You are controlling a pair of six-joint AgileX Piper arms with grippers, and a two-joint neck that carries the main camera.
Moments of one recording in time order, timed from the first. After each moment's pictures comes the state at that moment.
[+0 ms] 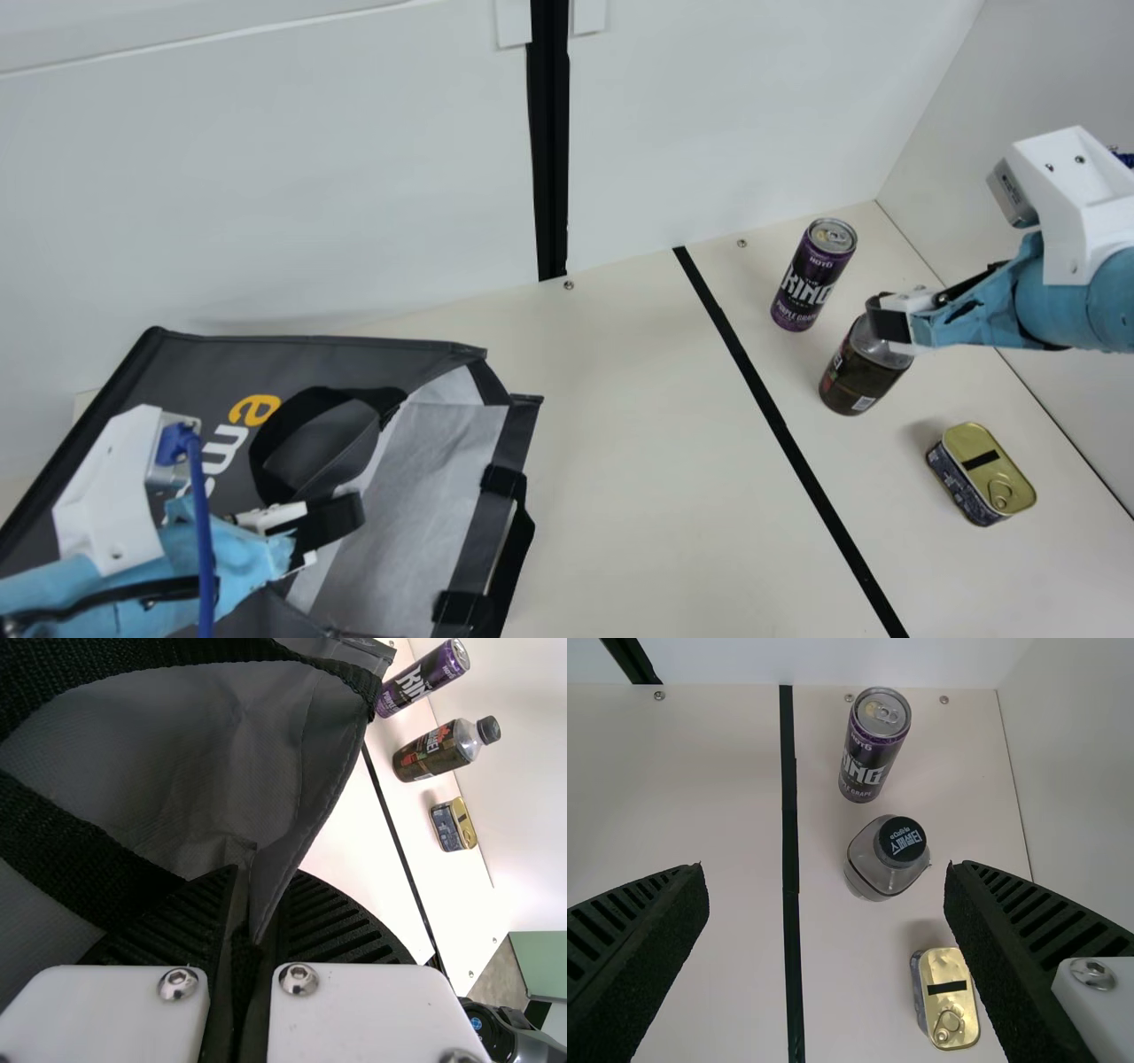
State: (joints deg) left arm -18.1 78.0 -66.7 -46.7 53.3 14.6; right arm -36.6 74.8 -88.6 17.2 69.9 -34.8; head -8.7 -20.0
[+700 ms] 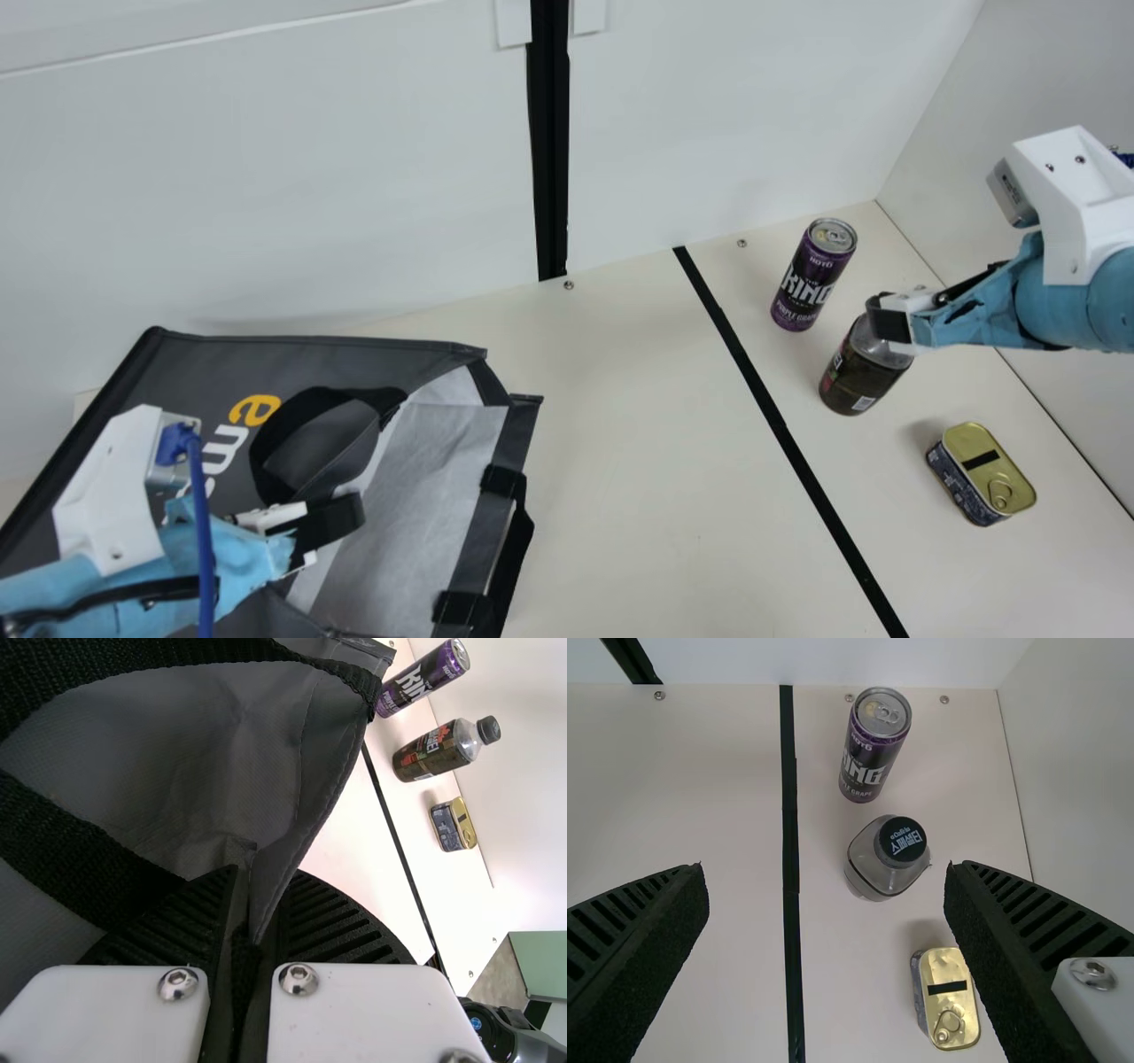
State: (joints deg) left arm -18.1 78.0 -66.7 -46.7 53.3 14.6; right arm -36.6 74.8 -88.6 17.2 69.9 -34.8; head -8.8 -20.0
